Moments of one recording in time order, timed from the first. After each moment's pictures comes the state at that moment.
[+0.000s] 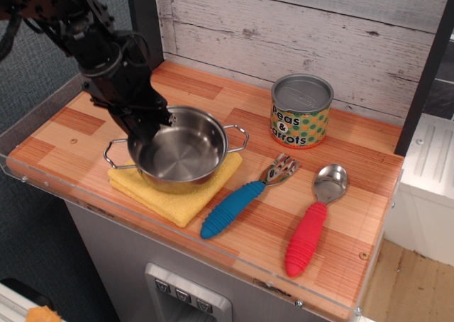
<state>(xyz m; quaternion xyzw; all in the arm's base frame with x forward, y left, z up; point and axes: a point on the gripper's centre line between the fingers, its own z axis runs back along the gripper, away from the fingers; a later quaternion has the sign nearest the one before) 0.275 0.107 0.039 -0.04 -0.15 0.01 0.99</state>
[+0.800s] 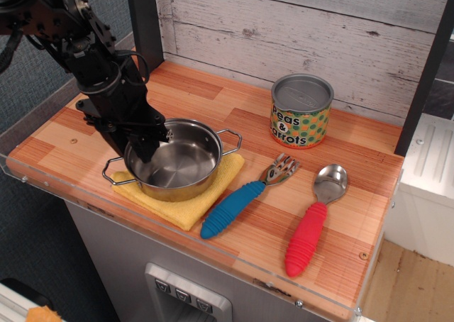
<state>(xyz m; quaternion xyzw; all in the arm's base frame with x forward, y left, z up) 0.262 0.108 0.026 -0.03 -0.12 0.05 0.99</state>
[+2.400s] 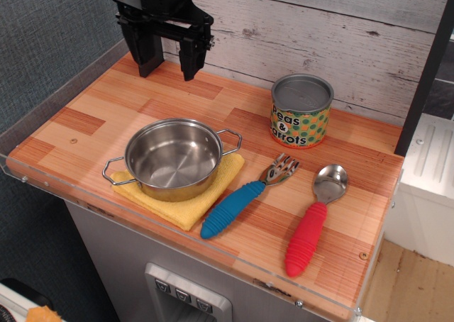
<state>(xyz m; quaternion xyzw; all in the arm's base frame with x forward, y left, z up) 0.323 0.092 0.107 0.04 -0.07 0.03 1.00</state>
